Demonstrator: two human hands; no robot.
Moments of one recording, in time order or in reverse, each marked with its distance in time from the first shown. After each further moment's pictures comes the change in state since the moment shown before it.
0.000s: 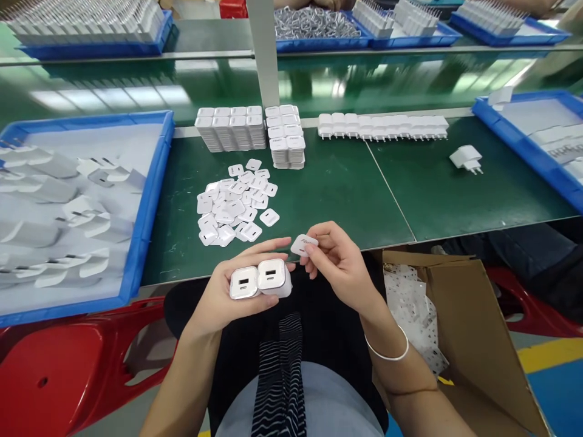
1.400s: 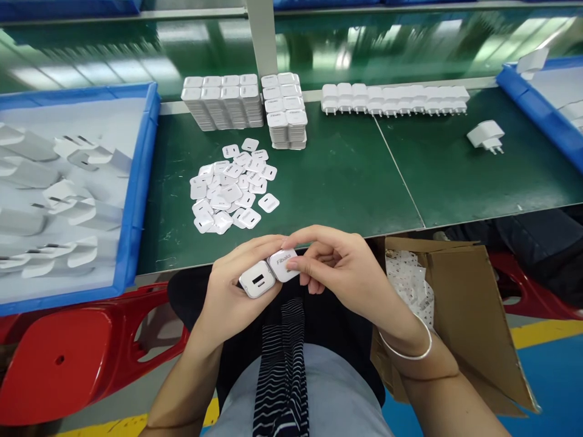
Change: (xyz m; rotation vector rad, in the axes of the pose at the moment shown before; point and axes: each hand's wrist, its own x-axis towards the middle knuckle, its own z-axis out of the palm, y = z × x) left_hand -0.004 0.002 0.021 0.481 0.144 0.299; right_hand -0.007 -0.039 0.004 -0.023 -0.142 0.235
